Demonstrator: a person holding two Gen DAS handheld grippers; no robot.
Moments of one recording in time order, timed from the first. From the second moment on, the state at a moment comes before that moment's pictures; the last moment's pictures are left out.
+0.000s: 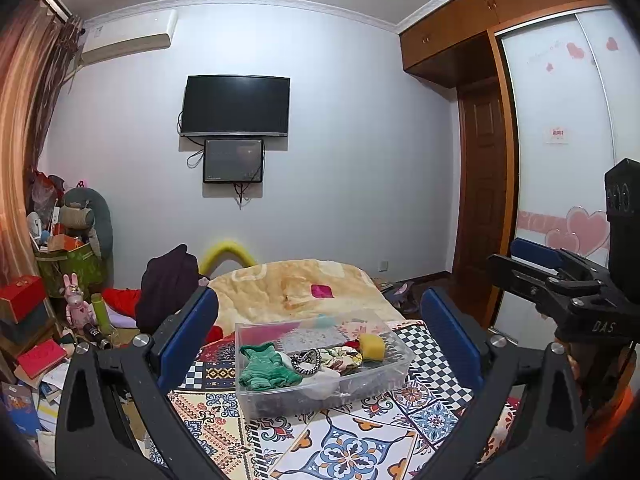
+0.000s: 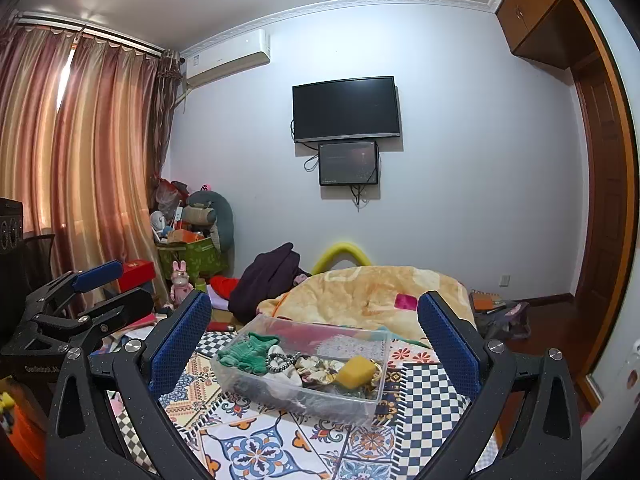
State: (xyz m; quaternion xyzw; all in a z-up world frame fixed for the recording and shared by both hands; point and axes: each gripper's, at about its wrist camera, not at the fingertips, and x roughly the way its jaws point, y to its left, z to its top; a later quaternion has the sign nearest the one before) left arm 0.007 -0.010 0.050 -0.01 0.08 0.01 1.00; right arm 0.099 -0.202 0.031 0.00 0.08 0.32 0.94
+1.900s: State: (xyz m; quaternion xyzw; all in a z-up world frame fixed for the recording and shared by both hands) left arm 0.017 -0.008 0.044 -0.03 0.10 0.00 0.99; right arm 0.095 -0.202 0.025 -0.01 0.09 0.33 0.94
